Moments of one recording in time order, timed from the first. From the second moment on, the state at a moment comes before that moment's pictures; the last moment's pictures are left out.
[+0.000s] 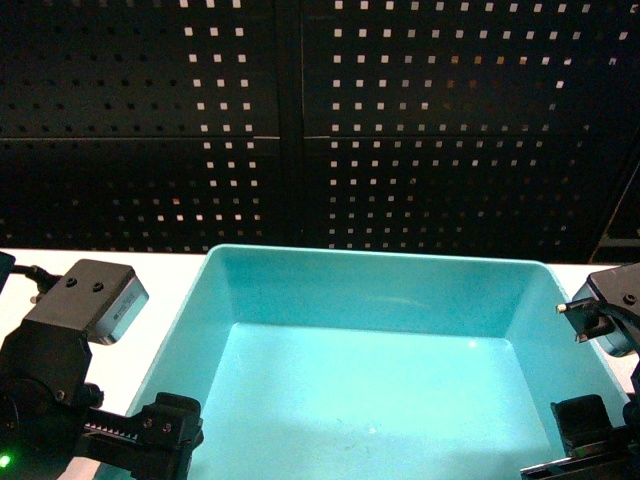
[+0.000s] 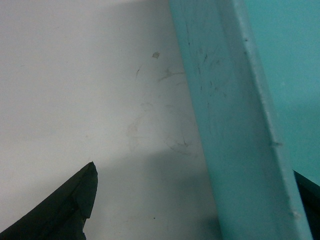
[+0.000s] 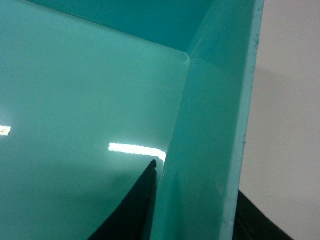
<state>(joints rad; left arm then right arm) -0.28 1.70 0.49 0.37 0.00 -0.05 0.31 1.73 0.44 0.55 0.20 -0.01</state>
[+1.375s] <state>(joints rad) -0.31 1.50 0.48 0.35 -0.04 -0.16 0.35 1.54 0.43 0.54 0.23 0.07</state>
